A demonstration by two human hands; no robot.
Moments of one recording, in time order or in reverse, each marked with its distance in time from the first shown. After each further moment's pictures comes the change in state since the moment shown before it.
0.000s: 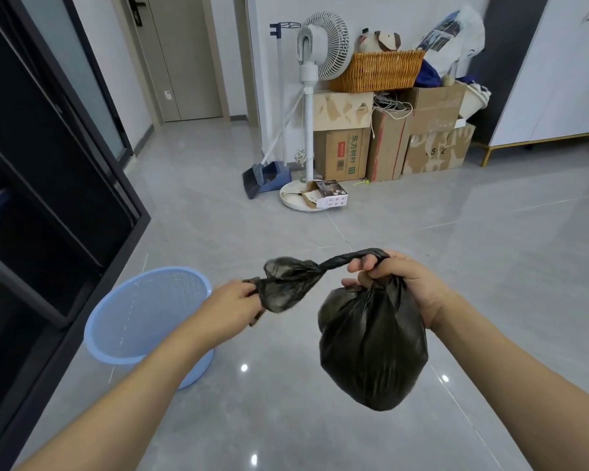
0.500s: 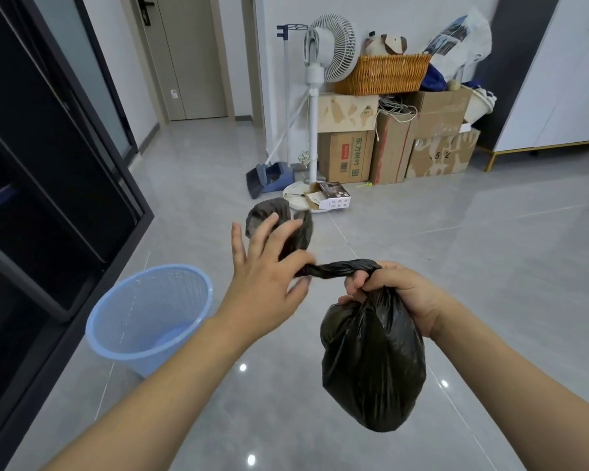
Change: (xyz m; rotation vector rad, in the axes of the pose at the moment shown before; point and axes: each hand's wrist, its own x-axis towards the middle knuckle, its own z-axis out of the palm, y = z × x) left_hand 0.006 0.037 0.022 0.577 0.540 0.591; right_hand -0.004 0.000 0.008 -0.111 -0.095 0.110
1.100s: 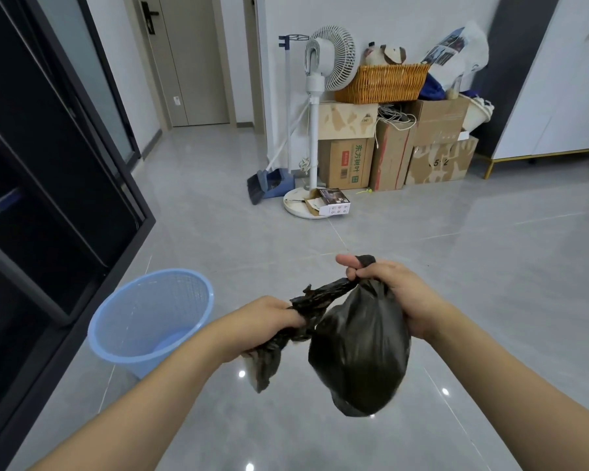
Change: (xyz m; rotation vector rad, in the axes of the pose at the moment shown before) left_hand -0.015 0.007 -0.020 -0.925 -0.781 -0.711; right_hand 0.006 -0.001 -0.003 -0.080 0.201 -0.008
